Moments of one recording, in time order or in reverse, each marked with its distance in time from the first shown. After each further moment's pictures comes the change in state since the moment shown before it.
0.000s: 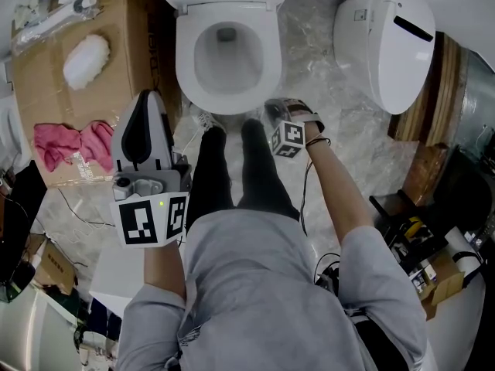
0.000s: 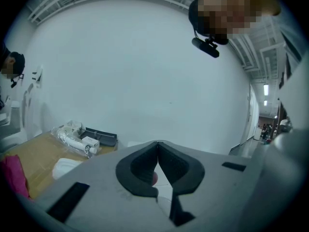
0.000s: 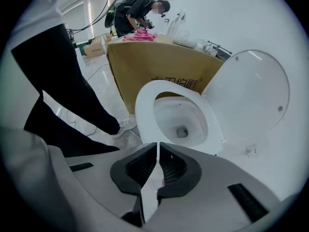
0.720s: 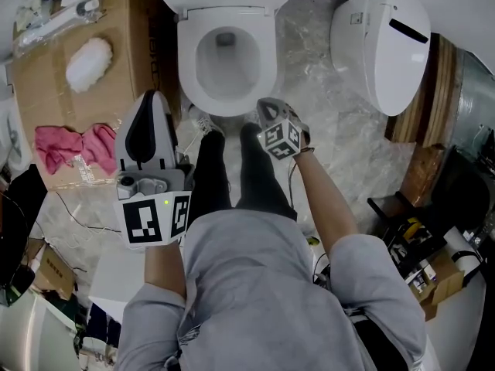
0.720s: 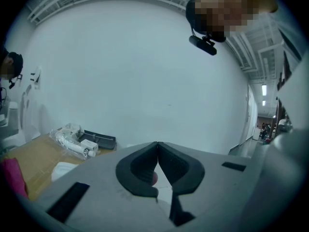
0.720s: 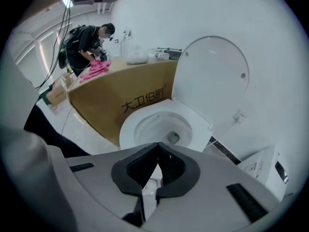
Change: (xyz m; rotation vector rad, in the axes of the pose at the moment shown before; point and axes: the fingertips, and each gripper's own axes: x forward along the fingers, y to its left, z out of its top) left arm 0.001 -0.001 0.007 0.009 -0.018 -0.017; right arm -0.020 -0.039 0.034 0.528 -0.137 -0.148
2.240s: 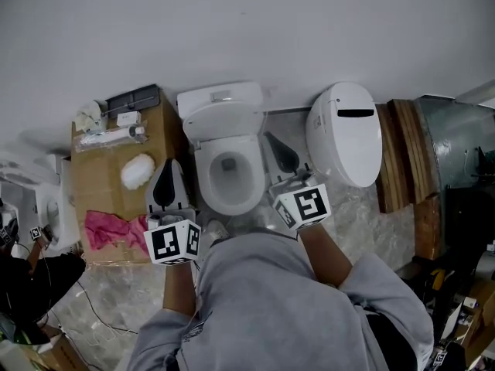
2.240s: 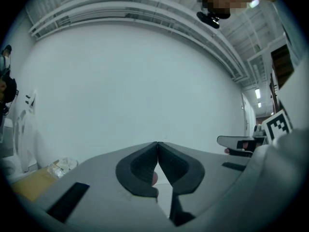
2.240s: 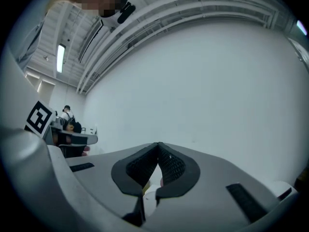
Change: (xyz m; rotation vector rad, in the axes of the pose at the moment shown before) left arm -0.042 -0.022 0.166 0.070 -0.234 -0.018; right arm -0.389 -0.120 0.341 0.289 -1.030 -0.376
